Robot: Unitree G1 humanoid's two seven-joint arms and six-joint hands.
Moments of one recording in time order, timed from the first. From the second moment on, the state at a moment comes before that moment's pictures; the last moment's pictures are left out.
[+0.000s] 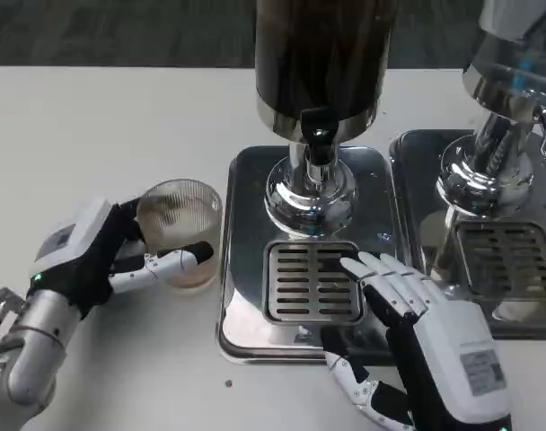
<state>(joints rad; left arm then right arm) -0.47 0.49 -0.26 1.12 0.49 -0.68 0.30 0.29 -0.28 0.39 0.04 -0.90 -0.35 -0.65</state>
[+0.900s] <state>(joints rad) -0.35 0.49 -0.24 1.07 0.52 -0.73 0.55 0.29 -0.28 0.39 0.04 -0.87 -0.35 -0.65</state>
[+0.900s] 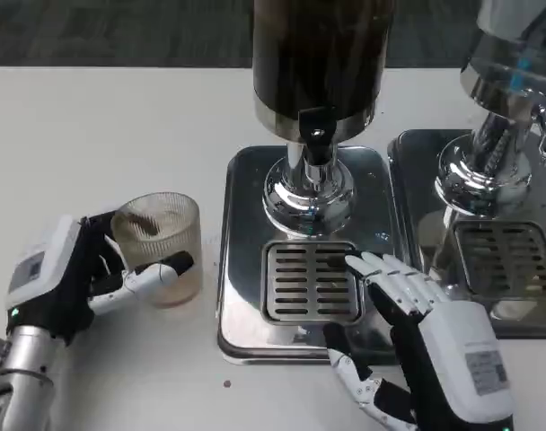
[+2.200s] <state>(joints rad) -0.54 0.35 -0.38 1.11 0.62 -0.75 0.46 0.34 -0.21 0.37 -0.01 -0.88 -0.34 -0.71</state>
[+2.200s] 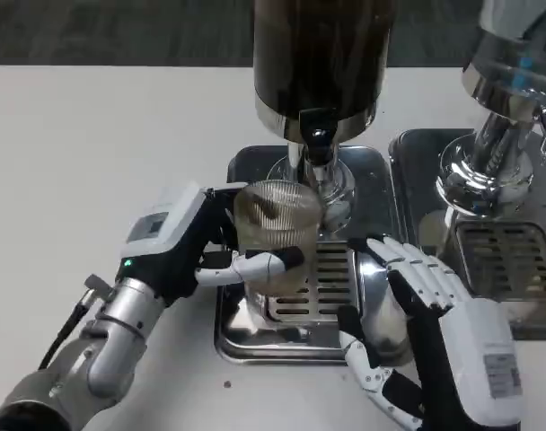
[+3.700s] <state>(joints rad) -0.39 0.47 -0.28 0.78 0.50 -0.77 0.25 0.32 -0.17 0.36 0.01 -0.84 -0.34 -0.71</state>
